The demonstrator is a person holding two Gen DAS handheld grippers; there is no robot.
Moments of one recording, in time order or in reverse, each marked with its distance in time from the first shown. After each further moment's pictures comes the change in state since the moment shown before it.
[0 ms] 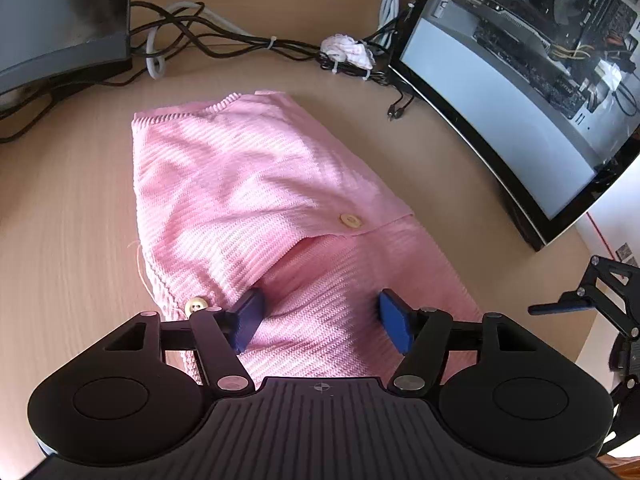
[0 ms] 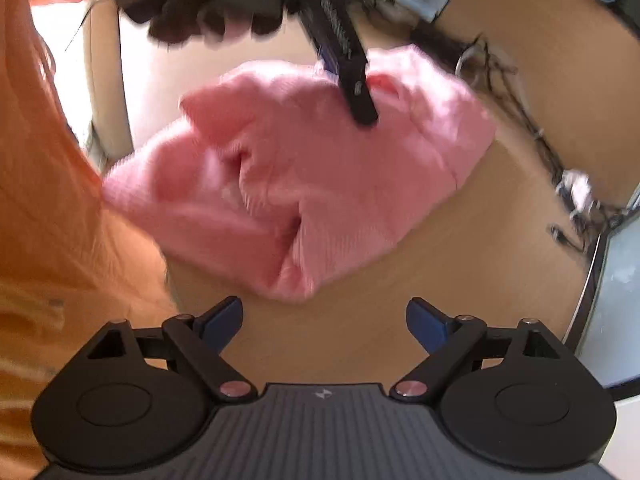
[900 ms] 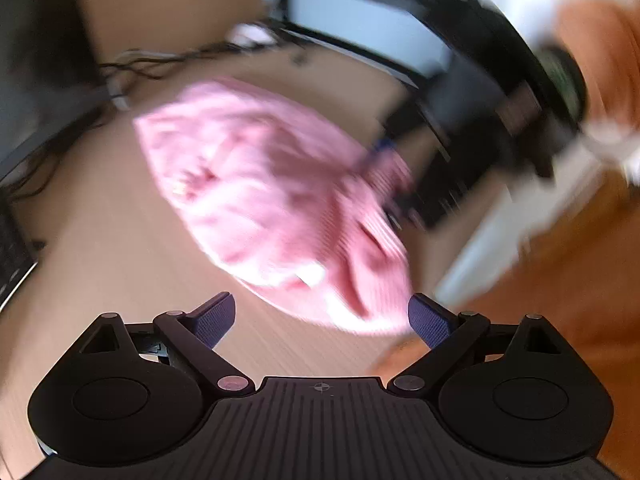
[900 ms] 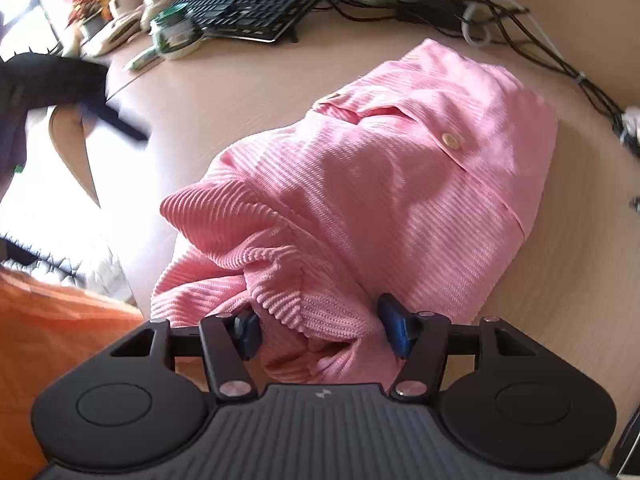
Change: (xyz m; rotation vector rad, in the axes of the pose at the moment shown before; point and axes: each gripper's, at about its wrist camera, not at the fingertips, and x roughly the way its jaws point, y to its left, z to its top) left arm -0.112 -0.039 -0.095 0.470 0.103 0.002; right arm 0.046 -0.039 0.079 0.398 0.062 0.259
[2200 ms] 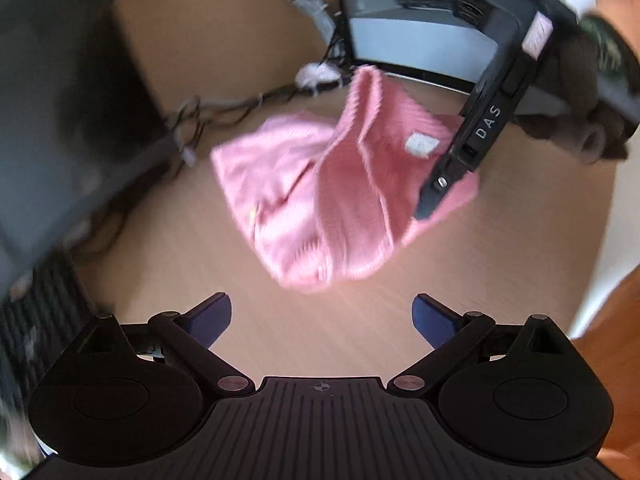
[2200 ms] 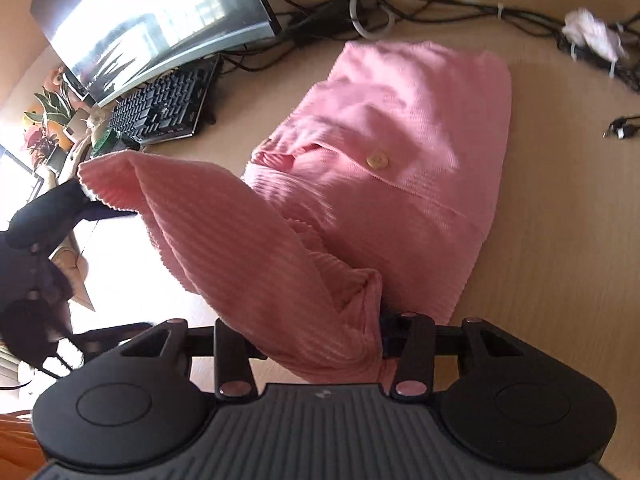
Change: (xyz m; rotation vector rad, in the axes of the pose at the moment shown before) left arm 0.036 0.032 0.018 0.083 -0.189 0.275; right arm 0.003 -0.081 0.033 0.356 -0.061 0.117
